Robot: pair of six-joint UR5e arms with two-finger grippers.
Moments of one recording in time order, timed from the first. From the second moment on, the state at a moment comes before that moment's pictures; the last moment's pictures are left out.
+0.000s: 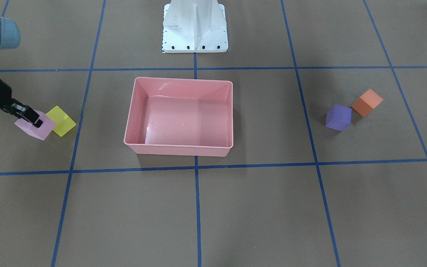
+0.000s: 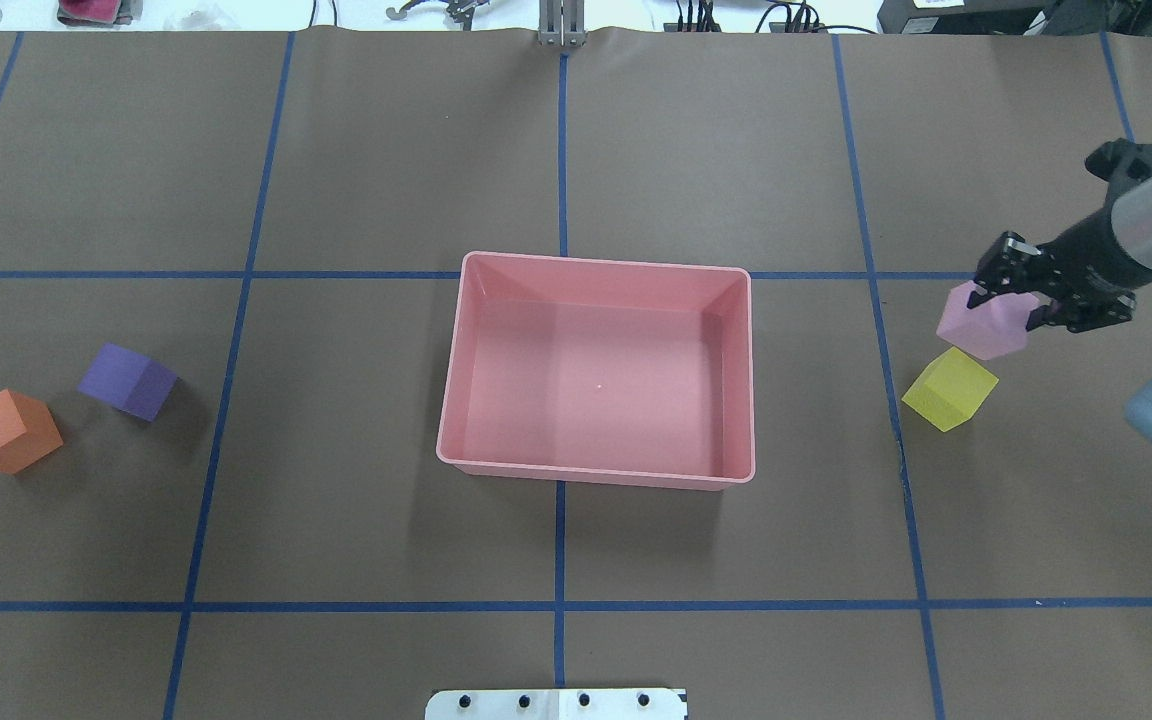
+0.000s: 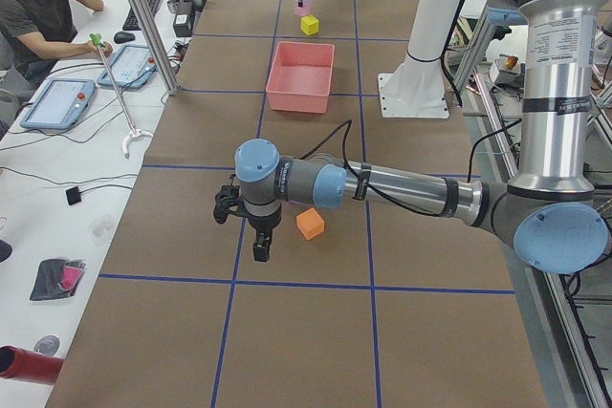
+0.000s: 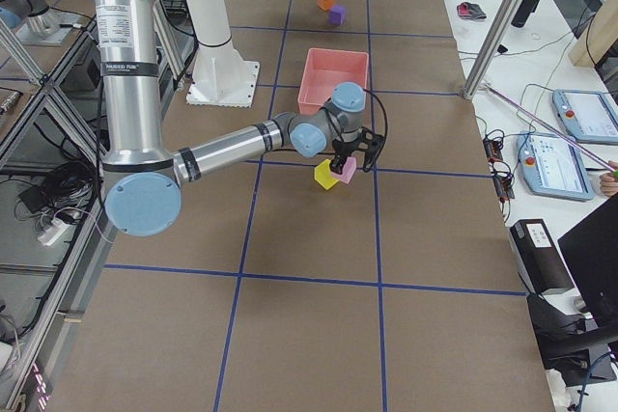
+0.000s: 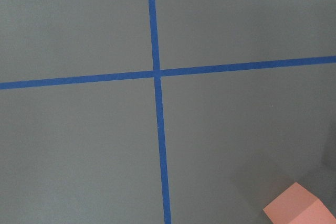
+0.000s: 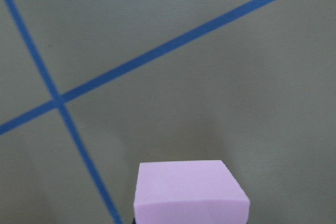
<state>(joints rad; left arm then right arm) -1.46 -1.56 -1.76 -1.57 -2.32 -0.10 0.99 -1.45 1.85 -1.29 2.25 1.34</state>
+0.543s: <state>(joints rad) -1.31 -1.69 -1.76 -1.57 -2.32 -0.27 0.80 -1.11 1.85 -1.43 2.15 1.64</state>
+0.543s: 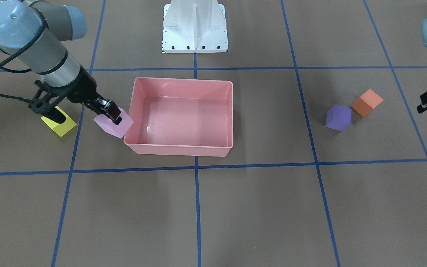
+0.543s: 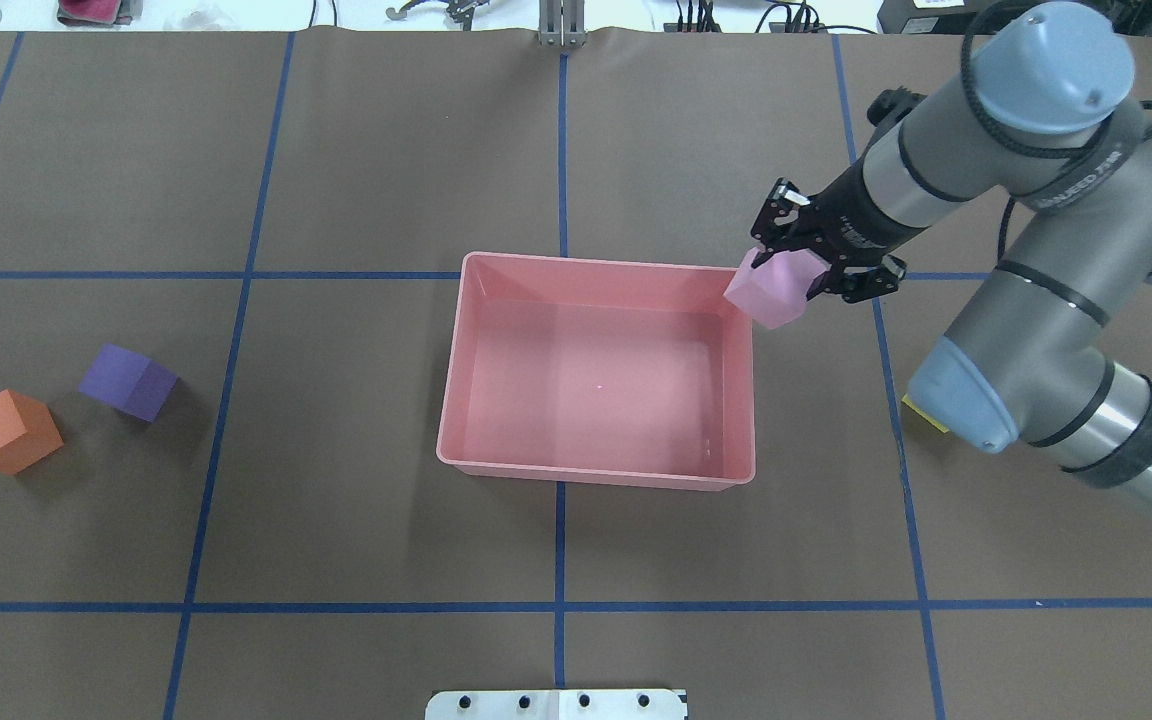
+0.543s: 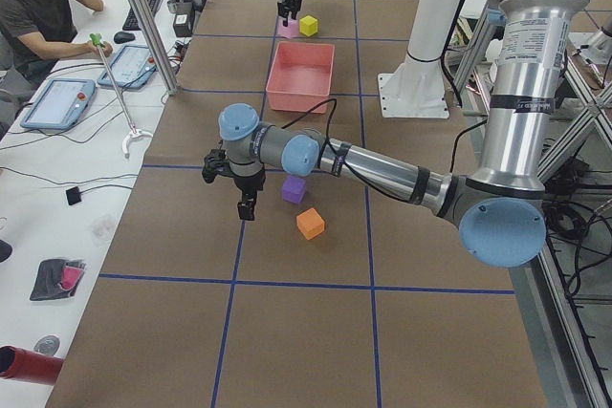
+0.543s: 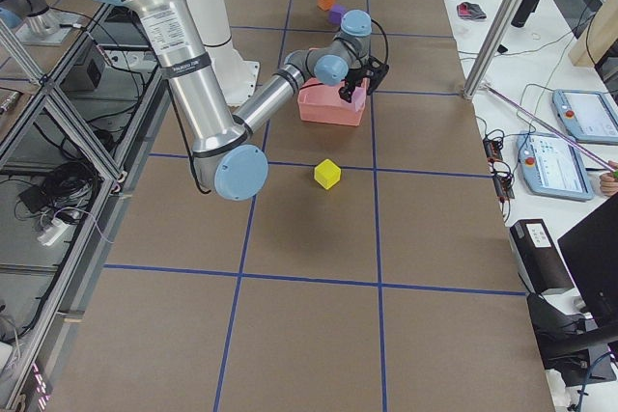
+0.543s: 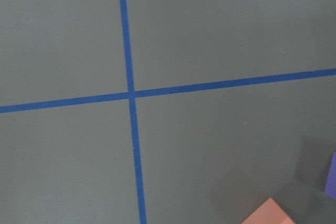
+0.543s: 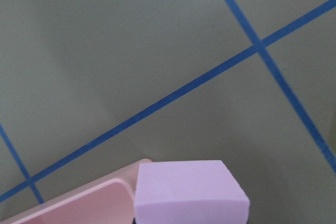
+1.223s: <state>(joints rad) -1.07 -1.78 -1.75 -1.68 -2.27 -0.44 0.59 -1.08 1.85 -1.44 1.98 1.68</state>
